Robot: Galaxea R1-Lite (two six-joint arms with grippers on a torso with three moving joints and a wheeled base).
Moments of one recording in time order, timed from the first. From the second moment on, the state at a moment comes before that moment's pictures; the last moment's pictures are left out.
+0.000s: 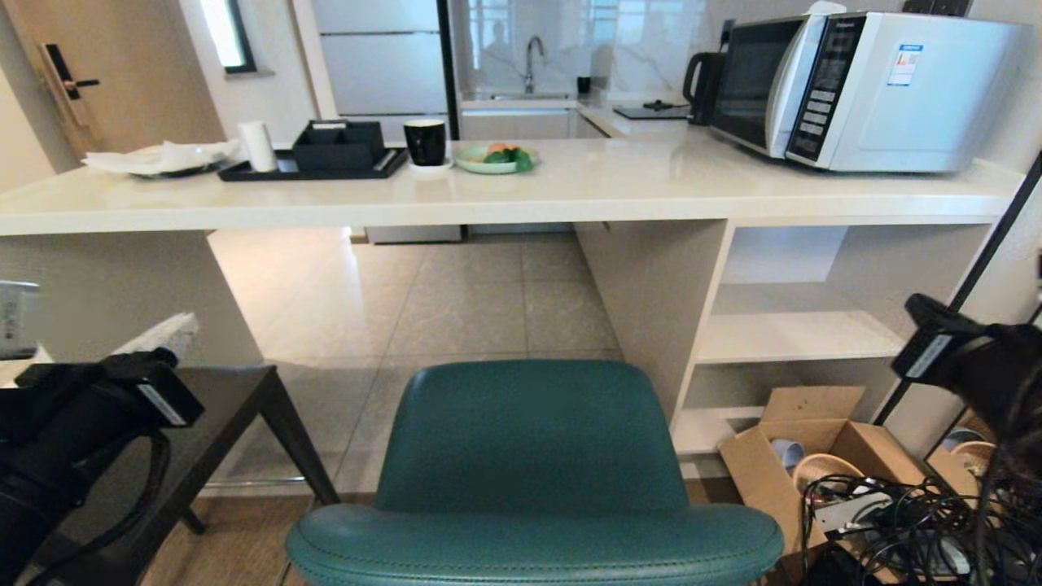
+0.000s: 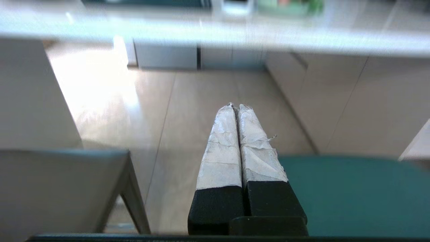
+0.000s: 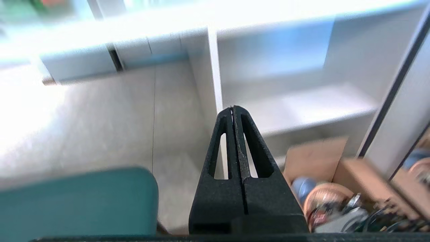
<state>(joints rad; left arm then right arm) -0.16 1.28 -0.22 -1.22 0.11 -0.05 0.21 1.34 -0.36 -1.08 -0.35 0.04</state>
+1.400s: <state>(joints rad) 0.00 0.01 -0.07 -0.10 -0.11 0.05 0.00 0.03 -0.33 0.22 -0.09 -0.06</state>
